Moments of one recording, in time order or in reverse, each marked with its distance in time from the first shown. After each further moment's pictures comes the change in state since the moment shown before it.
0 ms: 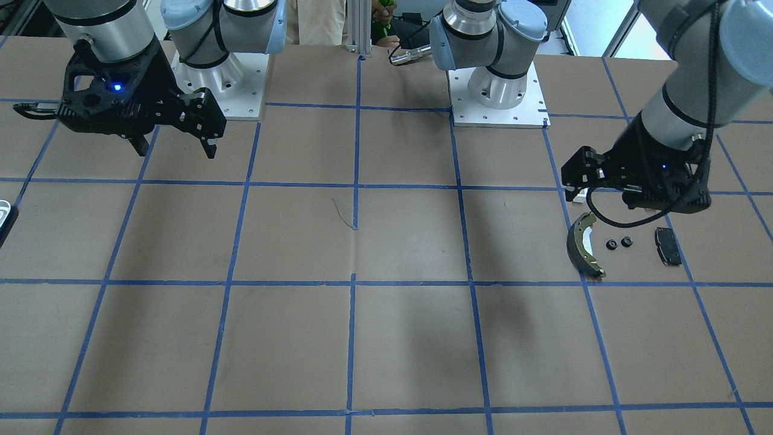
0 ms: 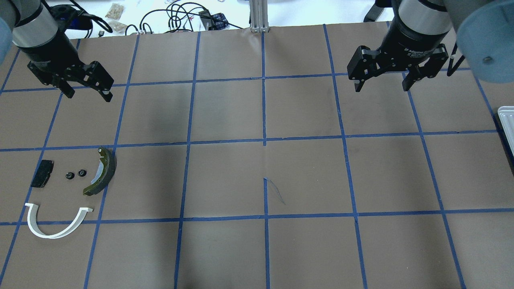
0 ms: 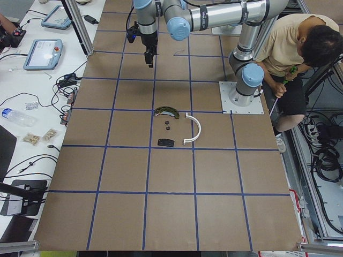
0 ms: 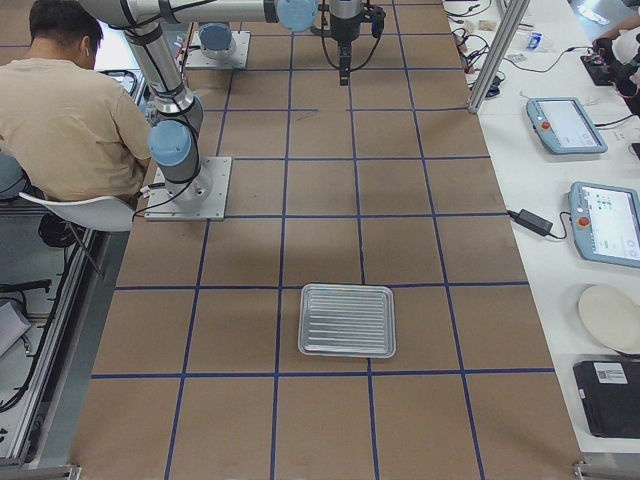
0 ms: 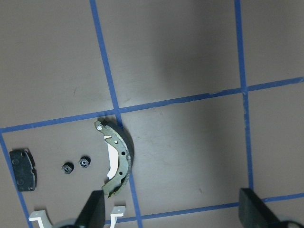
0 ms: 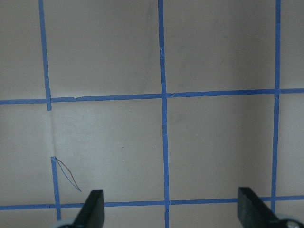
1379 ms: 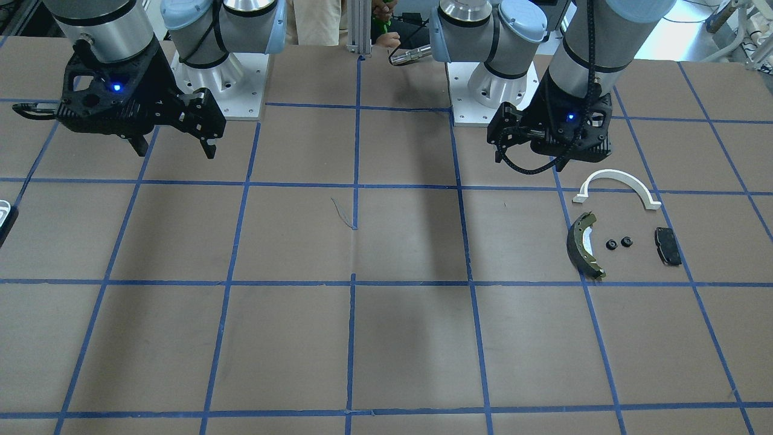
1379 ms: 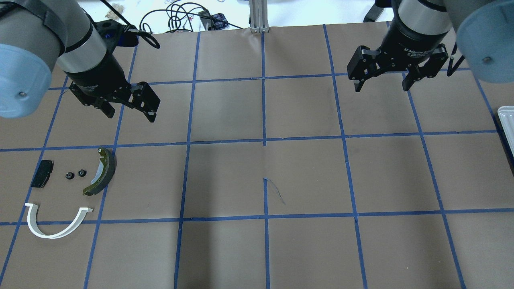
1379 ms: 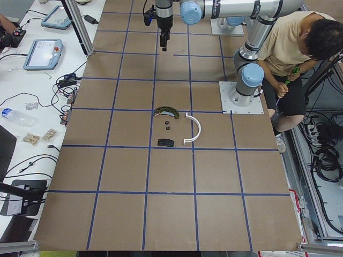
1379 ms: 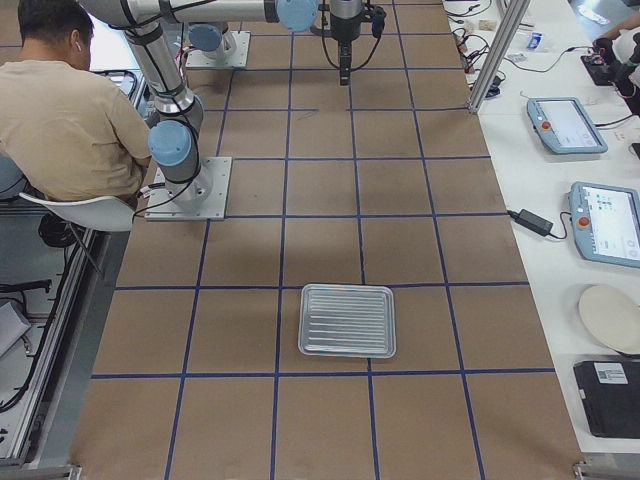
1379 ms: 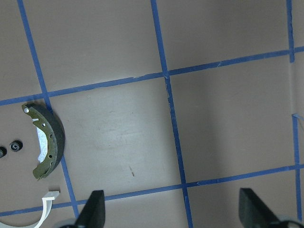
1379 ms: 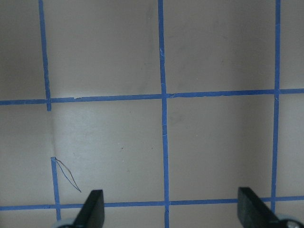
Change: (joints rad) left arm -0.134 0.112 -0.116 0.001 -0.006 -0.096; right arm 0.000 0.001 -0.001 -0.001 -0.001 0.000
